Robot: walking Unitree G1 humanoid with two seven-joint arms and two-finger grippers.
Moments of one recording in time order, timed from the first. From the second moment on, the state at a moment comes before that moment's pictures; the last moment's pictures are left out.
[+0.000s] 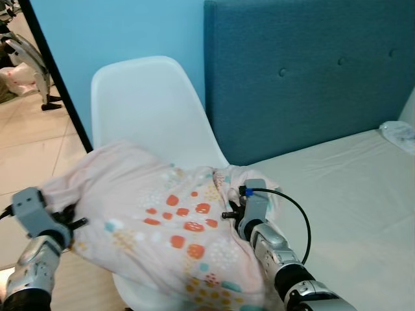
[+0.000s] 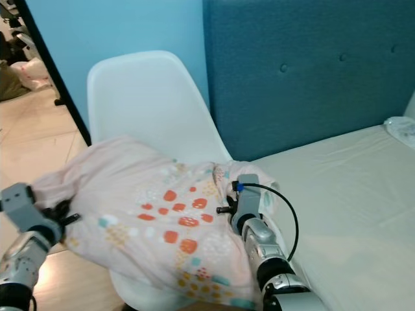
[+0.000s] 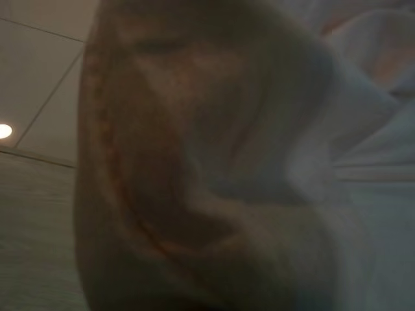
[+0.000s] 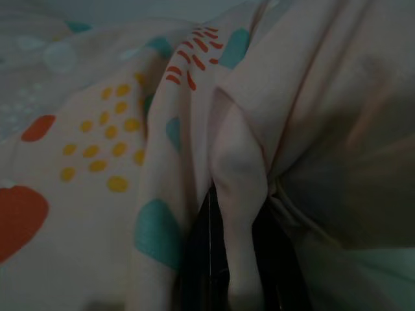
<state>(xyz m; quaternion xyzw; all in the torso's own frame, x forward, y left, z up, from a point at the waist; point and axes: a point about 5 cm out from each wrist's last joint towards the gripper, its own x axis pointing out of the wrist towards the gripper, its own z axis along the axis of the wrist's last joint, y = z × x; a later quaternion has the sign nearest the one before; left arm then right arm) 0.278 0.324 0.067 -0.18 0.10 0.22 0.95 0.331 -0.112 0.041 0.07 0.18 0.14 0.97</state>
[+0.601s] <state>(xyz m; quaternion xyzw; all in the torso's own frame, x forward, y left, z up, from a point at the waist) 0.251 0.334 0.034 -0.18 0.14 0.30 0.93 0.330 -0.045 0.069 0.12 0.13 0.36 0.92</state>
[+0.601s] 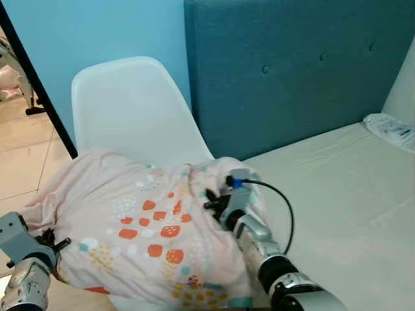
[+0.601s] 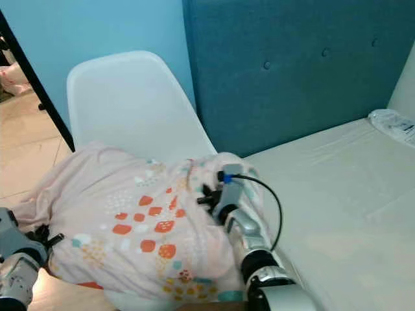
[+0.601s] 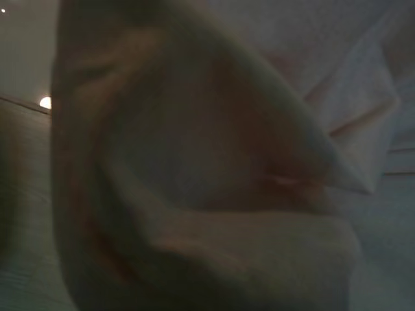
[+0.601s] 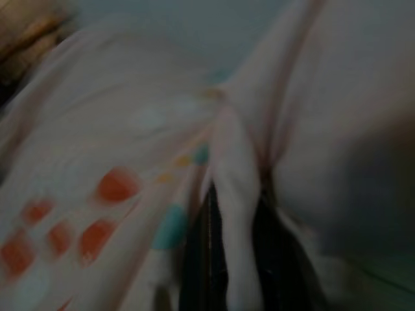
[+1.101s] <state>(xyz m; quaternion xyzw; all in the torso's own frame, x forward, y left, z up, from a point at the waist) 0.258 0.322 0.054 -0.29 0.00 0.22 0.93 0.324 -0.036 0.078 0.22 0.13 0.47 0.85</state>
